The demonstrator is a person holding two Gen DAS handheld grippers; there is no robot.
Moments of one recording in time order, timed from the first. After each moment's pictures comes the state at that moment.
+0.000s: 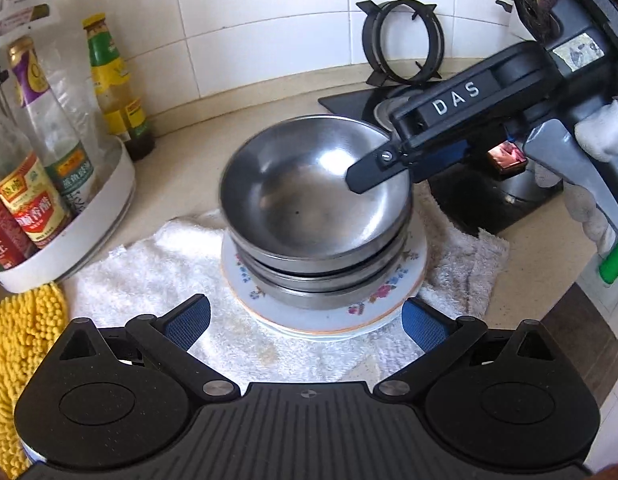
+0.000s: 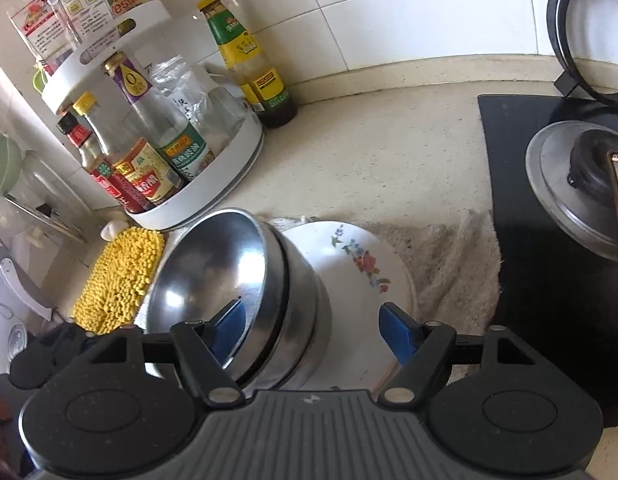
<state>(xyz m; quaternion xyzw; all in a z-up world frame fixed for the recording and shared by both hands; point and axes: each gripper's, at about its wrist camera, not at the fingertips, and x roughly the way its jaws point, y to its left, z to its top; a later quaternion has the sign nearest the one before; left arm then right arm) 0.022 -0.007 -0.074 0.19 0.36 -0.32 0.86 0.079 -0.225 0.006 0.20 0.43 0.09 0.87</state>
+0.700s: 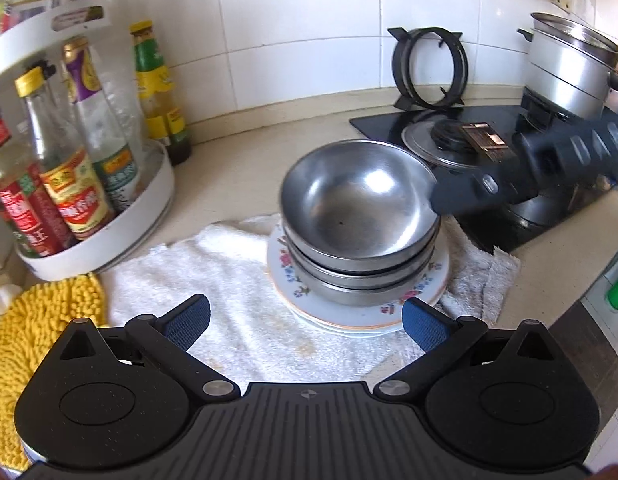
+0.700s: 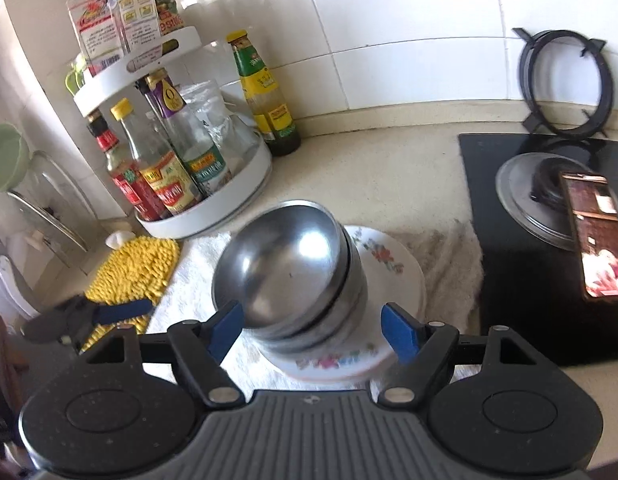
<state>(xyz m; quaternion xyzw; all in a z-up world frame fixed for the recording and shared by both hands) 0.015 0.025 -0.053 0.16 0.34 -0.28 0.88 0.006 -0.173 0.056 0.17 0.40 0.02 0.90</state>
